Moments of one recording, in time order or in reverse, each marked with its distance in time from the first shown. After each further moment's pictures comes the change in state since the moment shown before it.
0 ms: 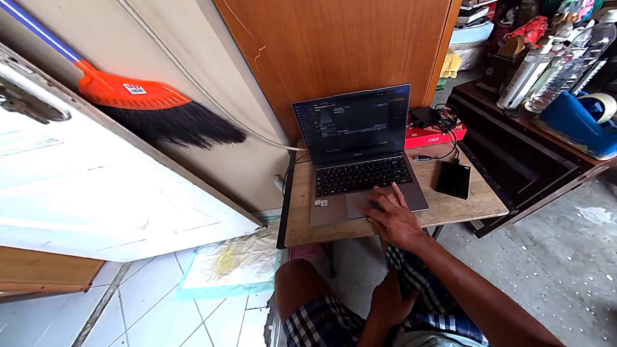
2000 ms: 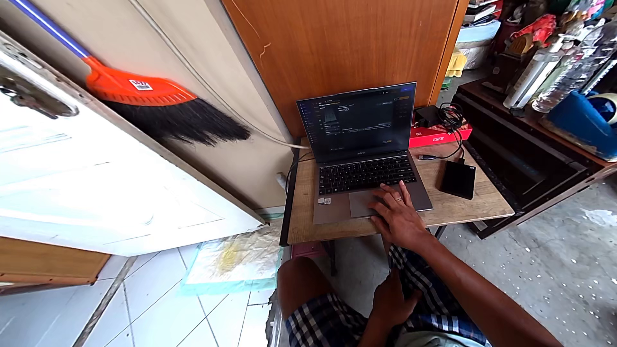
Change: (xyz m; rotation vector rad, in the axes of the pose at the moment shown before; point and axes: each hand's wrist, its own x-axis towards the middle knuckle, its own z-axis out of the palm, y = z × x) left_hand -0.001 0.000 0.001 -0.005 0.012 -0.002; right_hand 0.001 -0.002 0.001 -0.038 -0.005 0.081
